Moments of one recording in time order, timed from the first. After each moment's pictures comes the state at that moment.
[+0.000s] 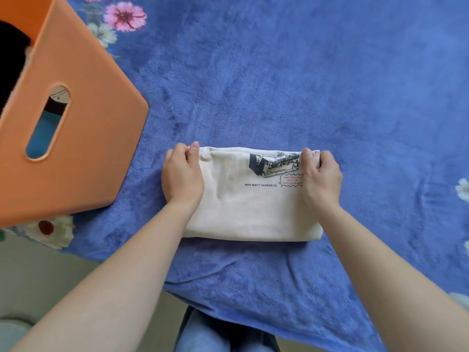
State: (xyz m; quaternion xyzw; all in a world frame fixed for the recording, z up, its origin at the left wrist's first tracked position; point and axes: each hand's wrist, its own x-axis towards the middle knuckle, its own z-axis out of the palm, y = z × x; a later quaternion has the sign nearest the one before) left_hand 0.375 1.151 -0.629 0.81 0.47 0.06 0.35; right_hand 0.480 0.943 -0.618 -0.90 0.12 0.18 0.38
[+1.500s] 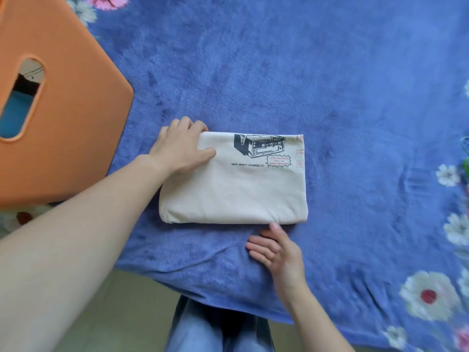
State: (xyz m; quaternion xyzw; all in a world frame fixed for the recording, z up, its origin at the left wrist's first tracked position) left_hand 0.408 1.181 -0.627 0.94 0.18 -0.21 0.20; right_hand 0.332 0.913 -0.607 -0.57 0.42 0.37 0.61
